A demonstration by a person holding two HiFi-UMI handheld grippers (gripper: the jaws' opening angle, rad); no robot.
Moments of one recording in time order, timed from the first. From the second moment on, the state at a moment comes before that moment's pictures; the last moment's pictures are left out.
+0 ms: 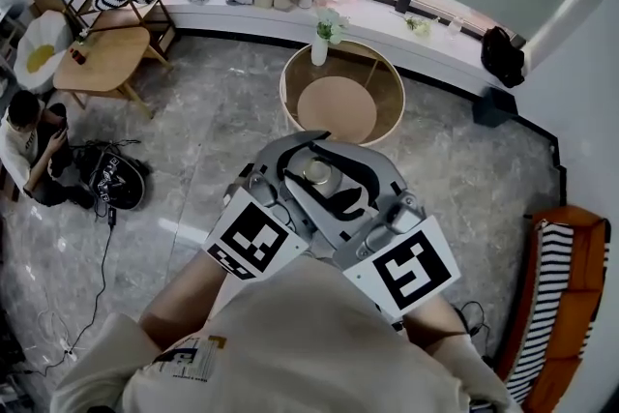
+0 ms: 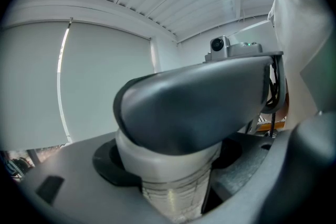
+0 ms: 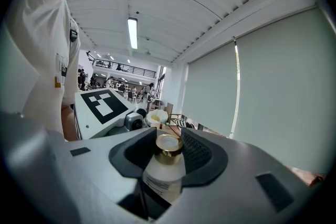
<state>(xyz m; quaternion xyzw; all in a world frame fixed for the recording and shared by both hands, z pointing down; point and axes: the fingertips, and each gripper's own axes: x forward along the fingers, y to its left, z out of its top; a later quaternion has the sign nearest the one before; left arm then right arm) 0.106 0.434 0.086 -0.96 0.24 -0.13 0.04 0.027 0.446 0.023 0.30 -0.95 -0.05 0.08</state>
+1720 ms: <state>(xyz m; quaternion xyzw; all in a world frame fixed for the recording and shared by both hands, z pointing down) -0.007 -0.011 0.105 -0.98 0.16 -0.12 0.01 -0.089 -0.016 0.046 0.36 -0.92 0.01 0.12</state>
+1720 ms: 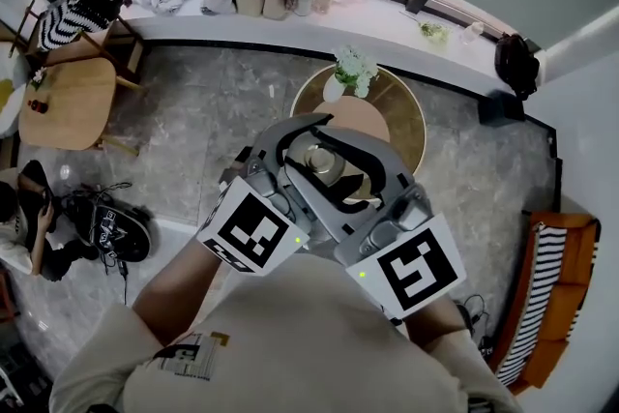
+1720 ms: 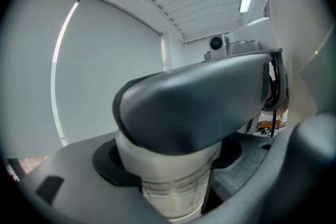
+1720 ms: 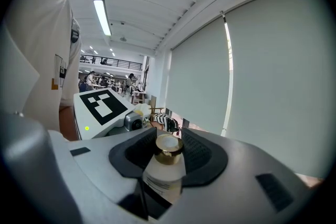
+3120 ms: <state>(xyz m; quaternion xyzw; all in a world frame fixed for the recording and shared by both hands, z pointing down) 0.049 -0.119 0.181 -0.97 0.21 -0.14 0.02 -0.031 -0.115 0.125 0.31 -0.94 0.02 0.13</state>
